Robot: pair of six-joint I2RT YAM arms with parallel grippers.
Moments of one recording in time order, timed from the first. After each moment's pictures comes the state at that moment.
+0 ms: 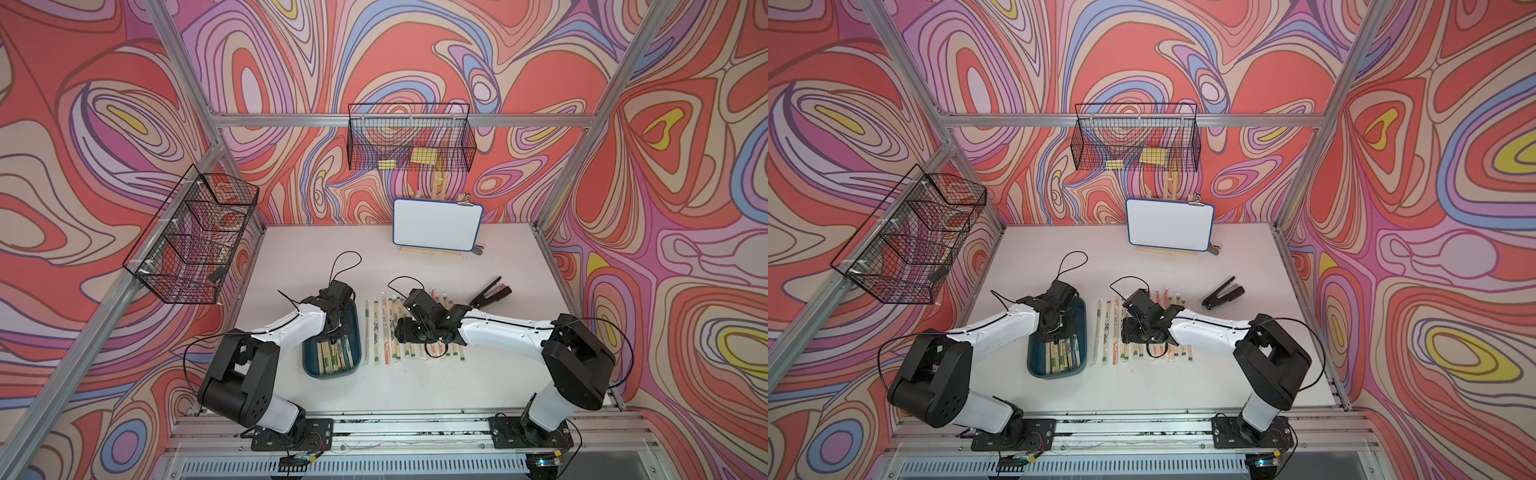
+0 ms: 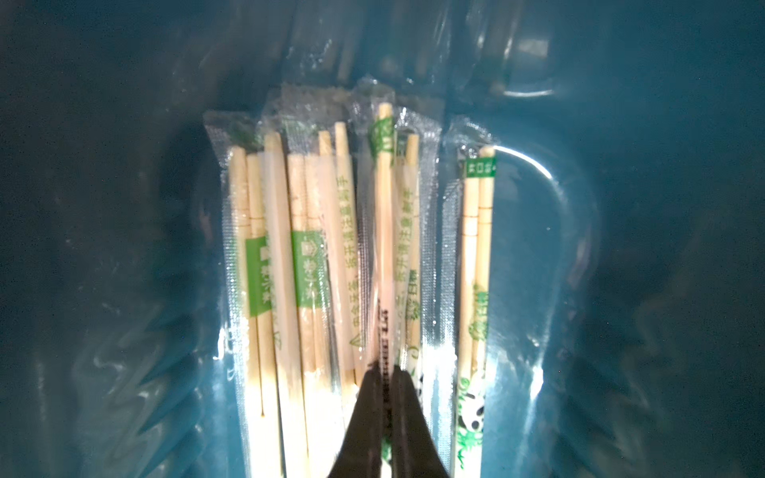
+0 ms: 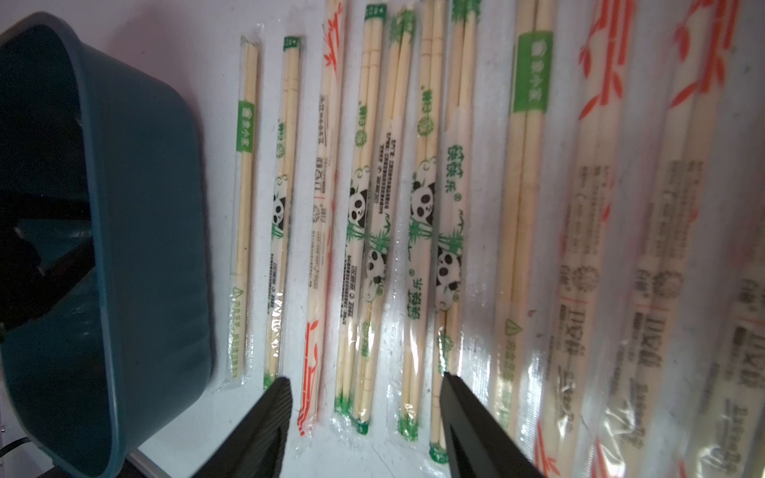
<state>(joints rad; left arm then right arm) -0.37 1.50 0.80 -0.64 -0.18 -0.63 0.86 1.66 1.01 -0.36 -0.05 0.78</state>
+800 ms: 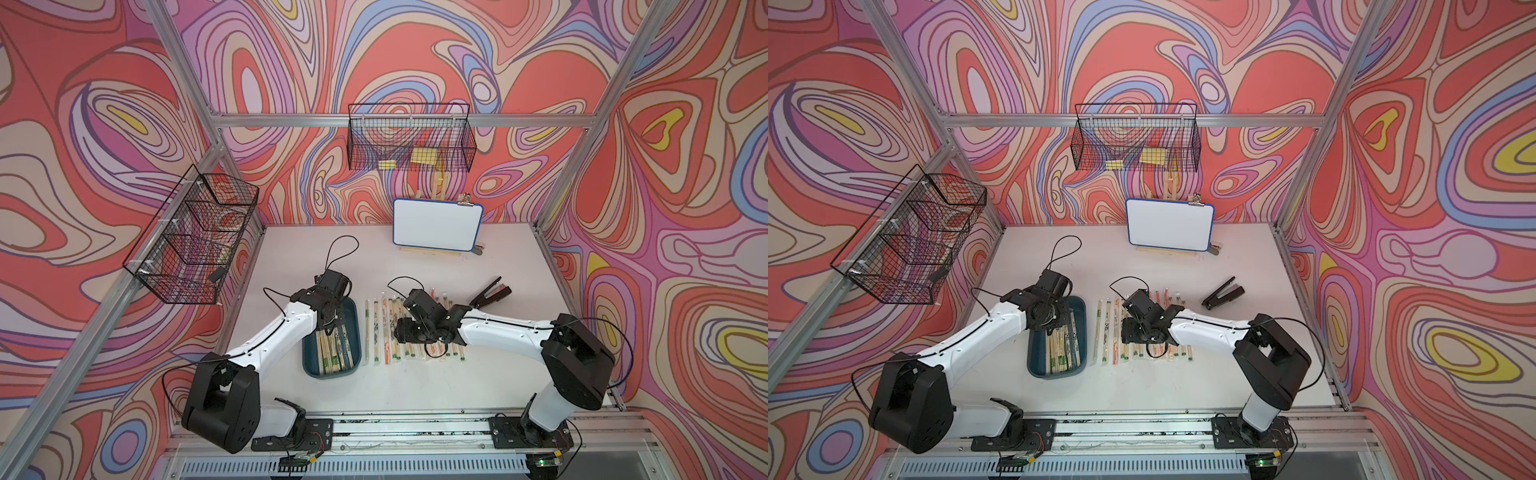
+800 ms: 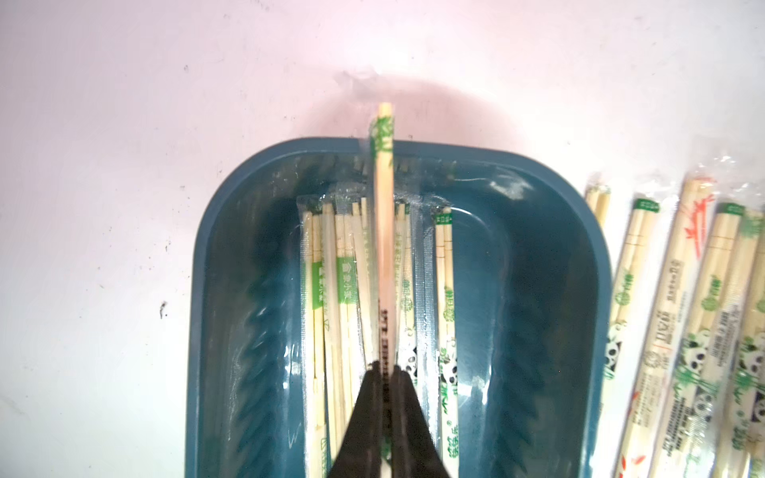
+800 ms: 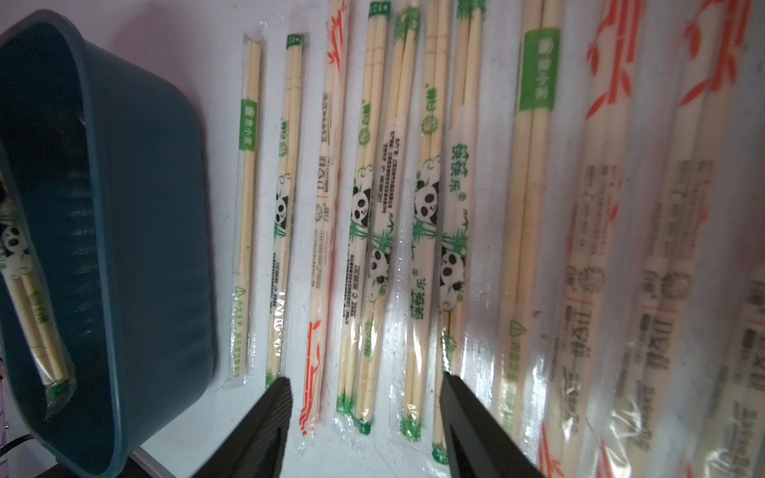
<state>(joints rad) -0.37 1.36 0.92 -0.78 -0.25 -0.57 0.86 1.66 1.01 -0.35 -0.05 0.78</state>
